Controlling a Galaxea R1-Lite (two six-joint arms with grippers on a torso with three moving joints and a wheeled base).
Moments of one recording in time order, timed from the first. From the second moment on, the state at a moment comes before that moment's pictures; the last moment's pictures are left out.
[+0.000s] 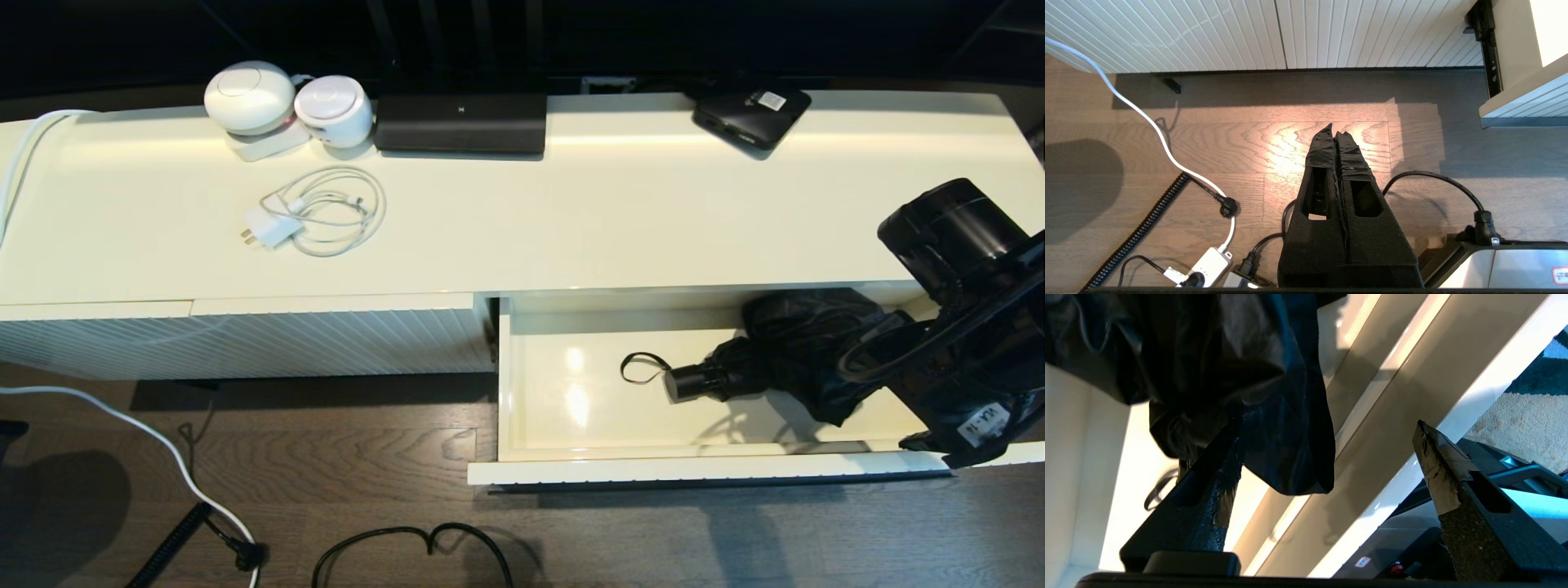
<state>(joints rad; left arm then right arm) 0.00 0.00 0.00 -0.01 0.00 -0.01 0.30 1.61 -1.31 0.74 -0.34 1.38</state>
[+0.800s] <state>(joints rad) 0.00 0.00 0.00 -0.01 0.00 -0.01 0.25 1.64 -1.23 0.49 -0.33 1.33</state>
